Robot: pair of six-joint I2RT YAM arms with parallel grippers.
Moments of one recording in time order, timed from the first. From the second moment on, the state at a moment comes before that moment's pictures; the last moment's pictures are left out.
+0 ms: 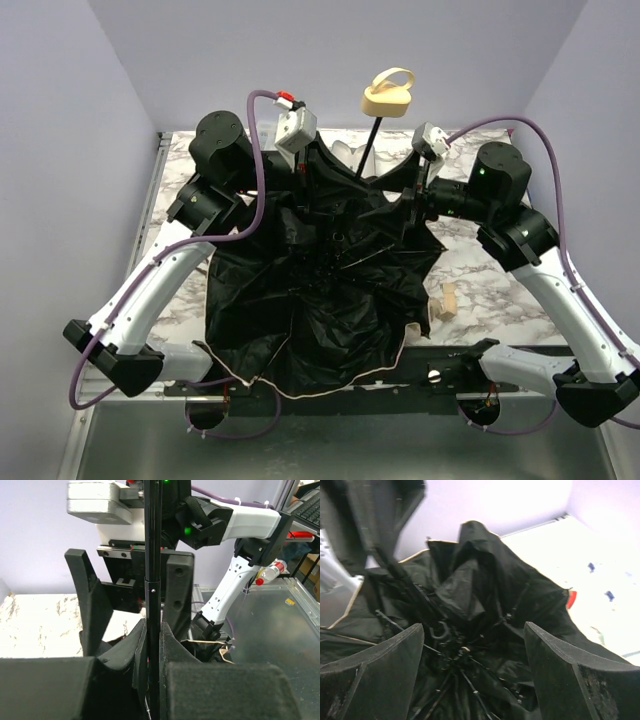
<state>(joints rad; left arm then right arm) -0.63 1.30 1.60 -0.09 1.00 -0.20 0.55 1.11 1.36 -0.36 -0.68 0.00</state>
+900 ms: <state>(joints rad) -0.53 1.36 1.63 -0.03 0.90 -0.33 0.59 1.21 1.35 -0.09 -0.70 0.24</state>
